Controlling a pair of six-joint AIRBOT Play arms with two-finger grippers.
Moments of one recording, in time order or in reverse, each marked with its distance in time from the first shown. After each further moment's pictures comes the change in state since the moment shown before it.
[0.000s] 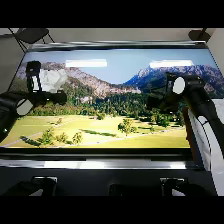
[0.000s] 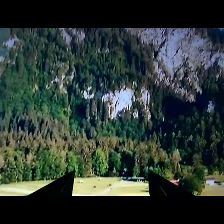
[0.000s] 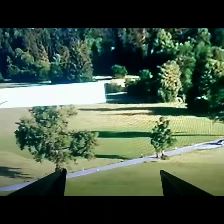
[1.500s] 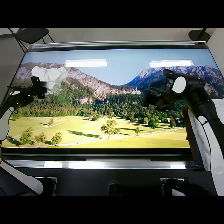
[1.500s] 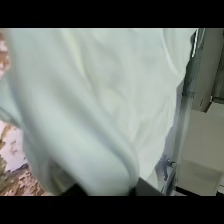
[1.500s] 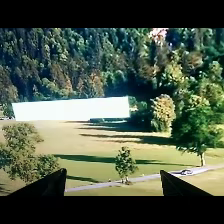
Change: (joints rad) left arm 0.616 -0.876 0.400 -1.486 0.357 0.326; right arm 0.000 0.000 0.000 0.086 -0.083 -0.003
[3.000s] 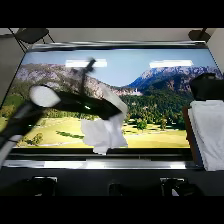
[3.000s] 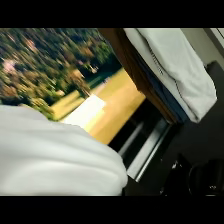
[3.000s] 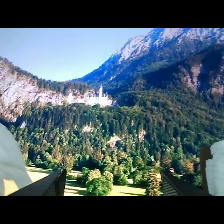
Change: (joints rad) left arm -0.980 0.663 -0.158 0.537 -0.520 0.295; right arm -0.002 0.534 0.229 -0.263 0.151 -0.148
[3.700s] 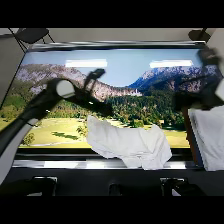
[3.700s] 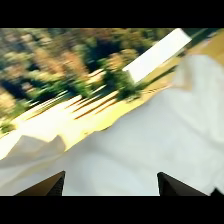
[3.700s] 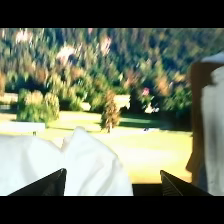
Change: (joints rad) left arm 0.134 -0.142 0.162 0.455 -0.280 -0.285; right arm 0.000 -0.236 -0.180 -0.031 0.143 -0.042
